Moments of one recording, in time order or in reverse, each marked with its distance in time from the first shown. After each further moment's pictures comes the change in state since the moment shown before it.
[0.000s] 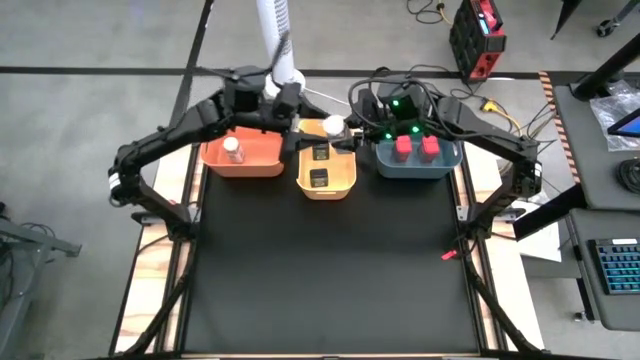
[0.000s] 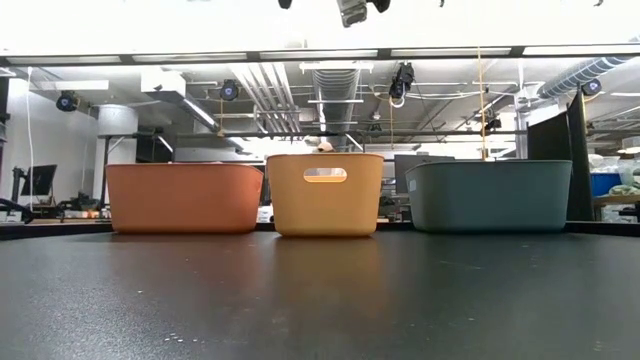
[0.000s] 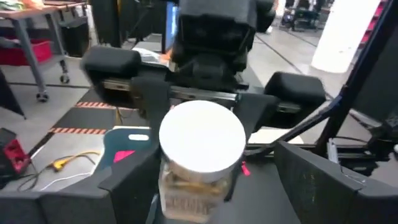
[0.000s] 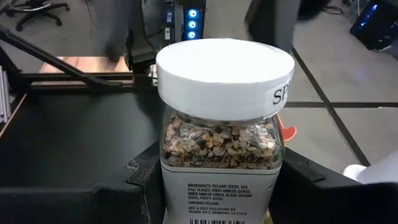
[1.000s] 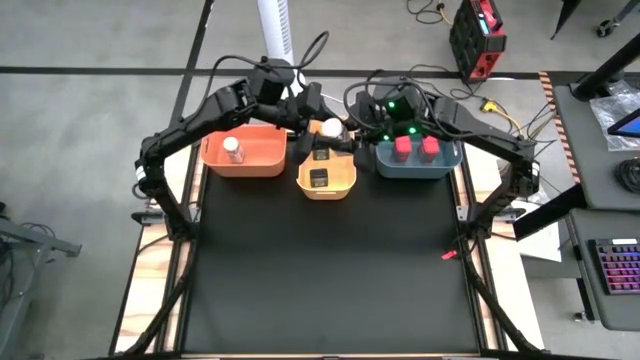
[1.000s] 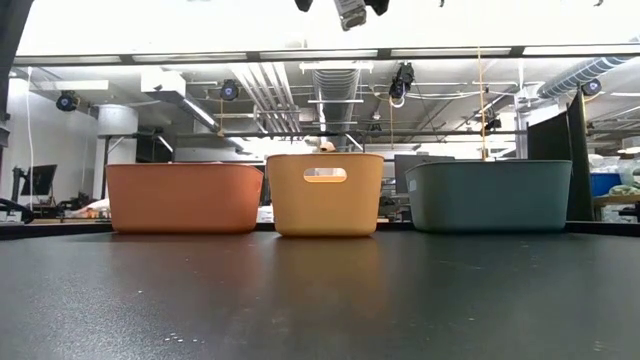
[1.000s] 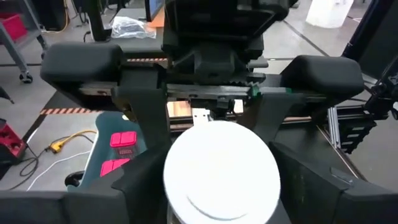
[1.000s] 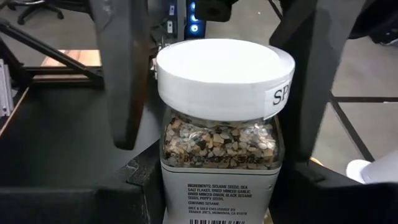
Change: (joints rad) left arm -0.012 0.206 0.319 -0.302 0.022 0.151; right arm 0.007 0.017 0.008 -0.021 -0.001 -0.001
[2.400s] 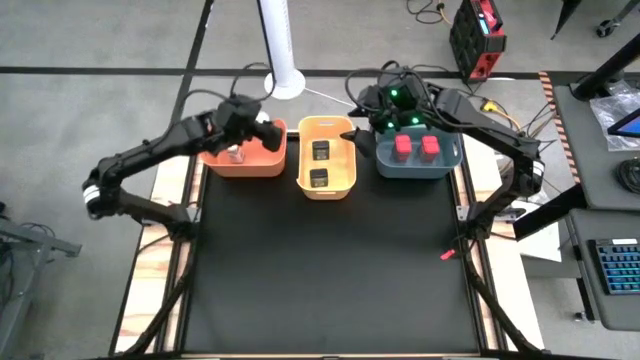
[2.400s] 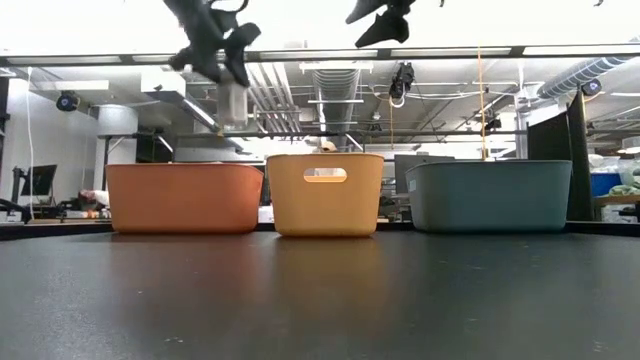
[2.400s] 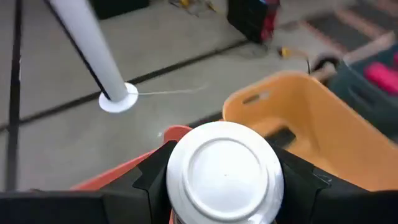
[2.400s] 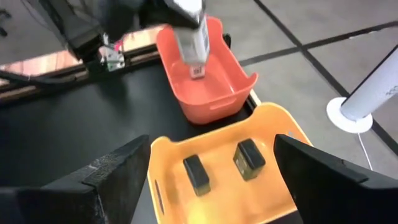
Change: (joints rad) left arm 0.103 -0.445 -0.742 0.016 -0.949 -0.526; right arm -0.128 -0.024 -0.073 -0.033 0.053 0.151
